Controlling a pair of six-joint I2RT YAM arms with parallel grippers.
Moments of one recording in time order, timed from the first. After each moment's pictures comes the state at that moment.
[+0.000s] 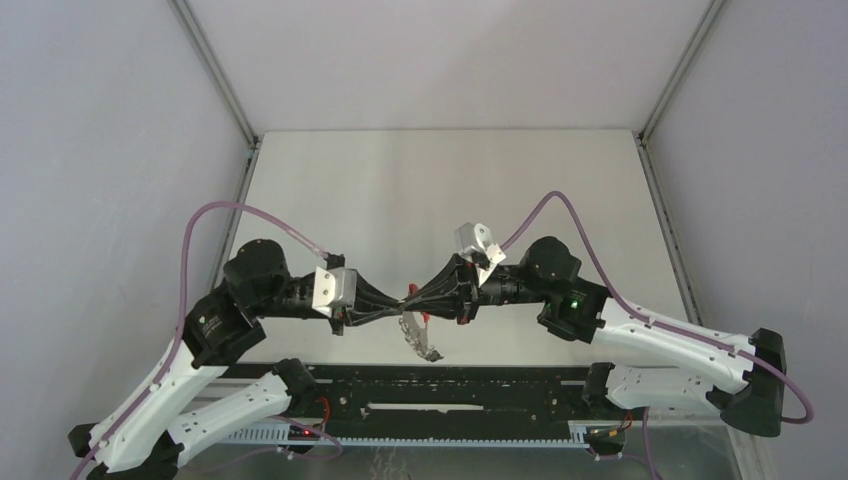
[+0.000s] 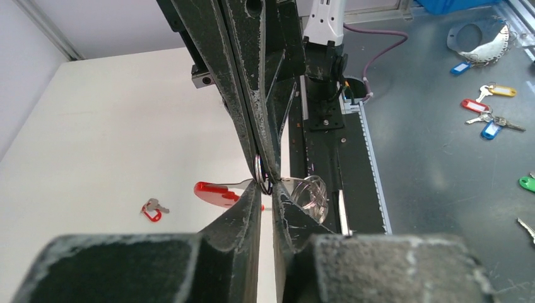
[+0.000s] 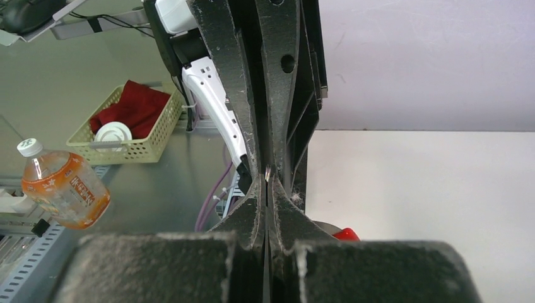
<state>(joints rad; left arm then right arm) -0.81 0.66 1.04 -0.56 0.73 0.26 1.10 1.05 0.90 0.33 -0.57 0.18</state>
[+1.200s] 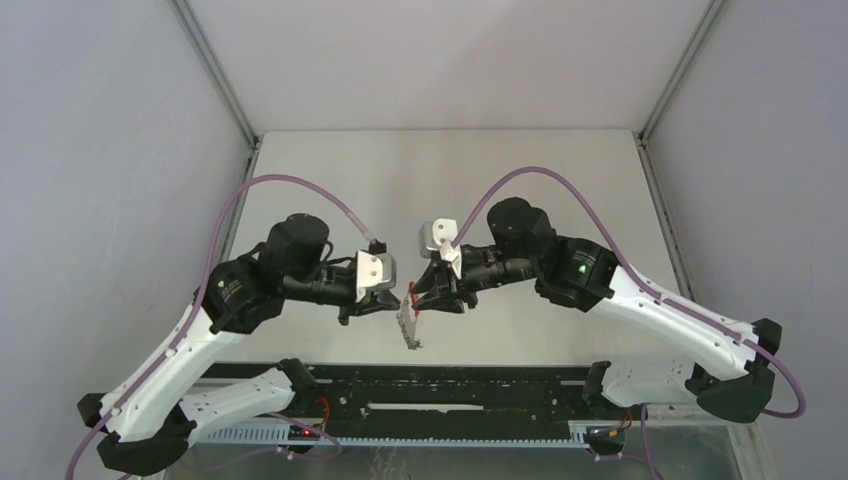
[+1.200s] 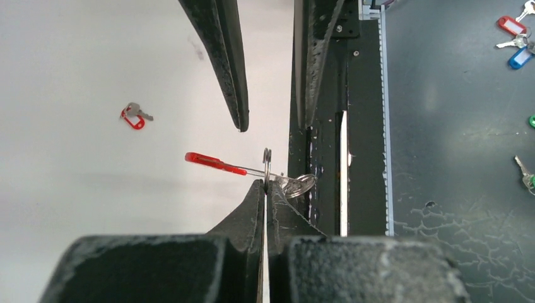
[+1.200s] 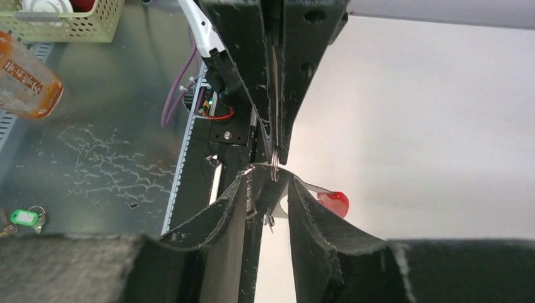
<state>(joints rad) -0.81 0.87 1.22 -0.94 0.60 0.41 1.06 1.19 1.33 -0.48 -0.57 -0.21</state>
